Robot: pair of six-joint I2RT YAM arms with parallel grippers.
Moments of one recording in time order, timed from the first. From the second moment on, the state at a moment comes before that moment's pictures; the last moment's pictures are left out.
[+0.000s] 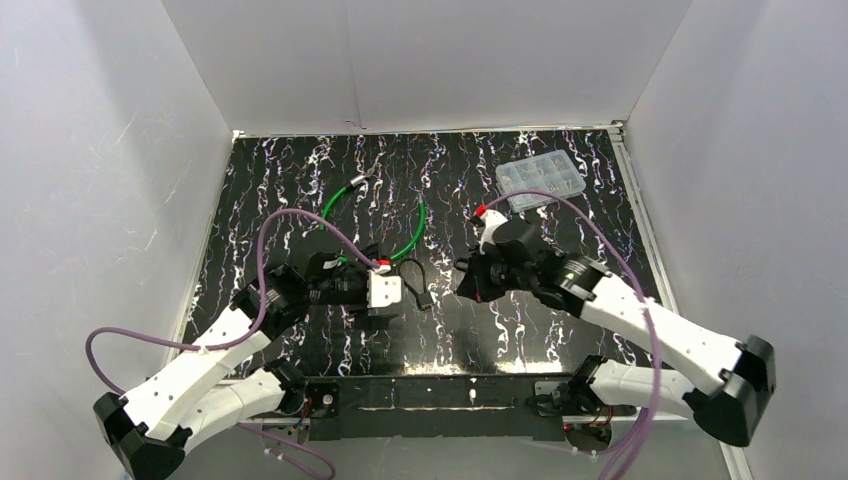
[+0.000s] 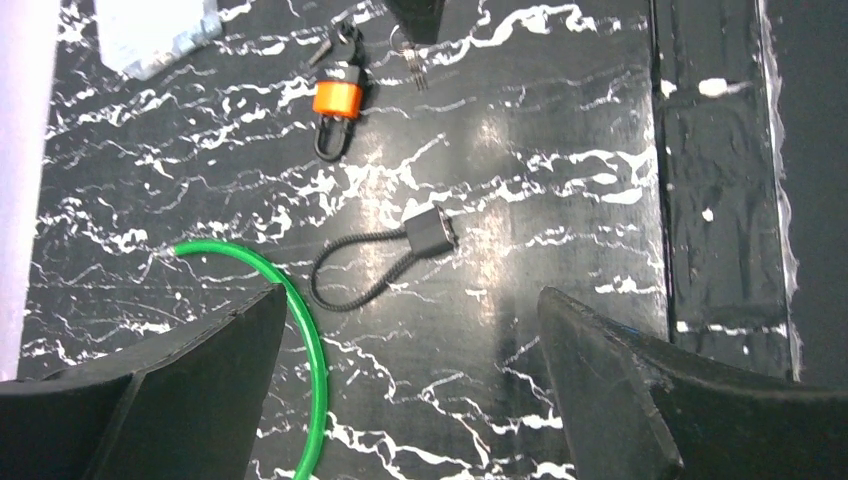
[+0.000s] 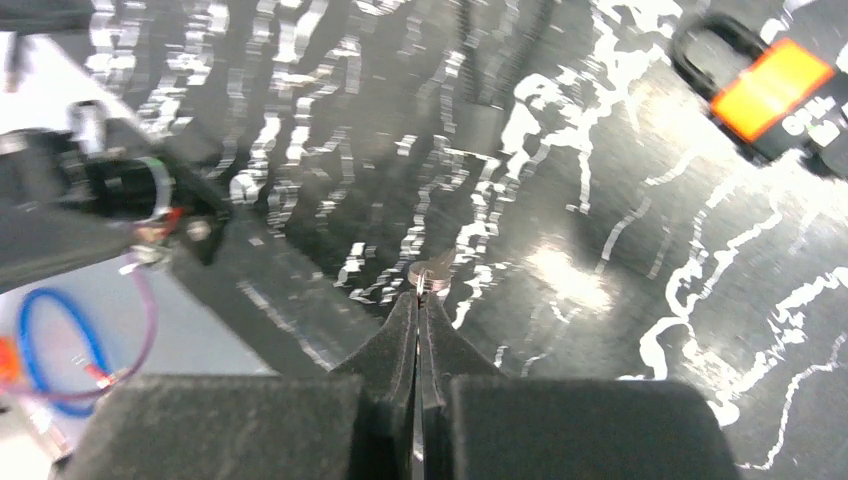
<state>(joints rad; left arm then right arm) -0.73 0.83 0.85 -0.64 0.52 0.76 0.90 1.09 0.91 -0.57 -0.10 0.54</state>
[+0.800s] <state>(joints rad) -0.87 0.92 1.00 -0.34 0.61 0.28 0.90 0.97 1.20 -0.55 -0.61 0.49</state>
